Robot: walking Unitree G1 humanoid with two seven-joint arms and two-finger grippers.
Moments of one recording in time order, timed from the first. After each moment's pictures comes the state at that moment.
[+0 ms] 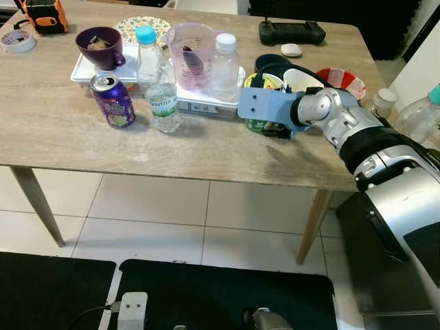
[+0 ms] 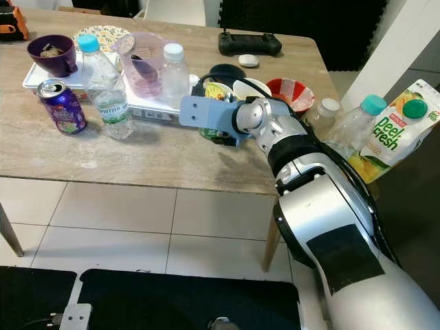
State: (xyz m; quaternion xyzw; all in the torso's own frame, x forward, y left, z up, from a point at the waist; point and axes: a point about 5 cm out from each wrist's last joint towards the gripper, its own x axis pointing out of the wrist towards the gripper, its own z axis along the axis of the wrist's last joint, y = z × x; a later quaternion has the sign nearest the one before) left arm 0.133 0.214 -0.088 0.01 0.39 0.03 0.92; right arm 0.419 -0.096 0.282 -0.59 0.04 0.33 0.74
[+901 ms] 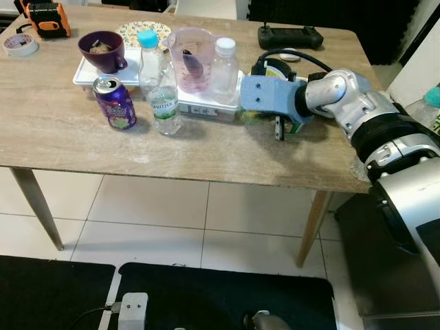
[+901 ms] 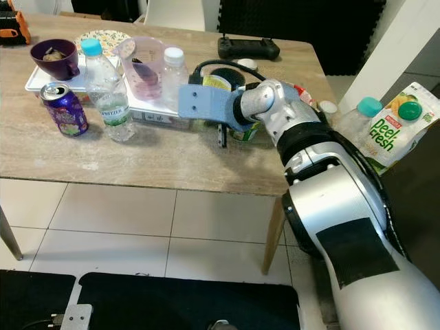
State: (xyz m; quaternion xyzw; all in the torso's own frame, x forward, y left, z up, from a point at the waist) left arm 0.133 0.213 -0.090 0.01 0.41 0.04 0.91; right arm 0.399 -0.087 0.309 -0.56 0.00 0.49 0.67
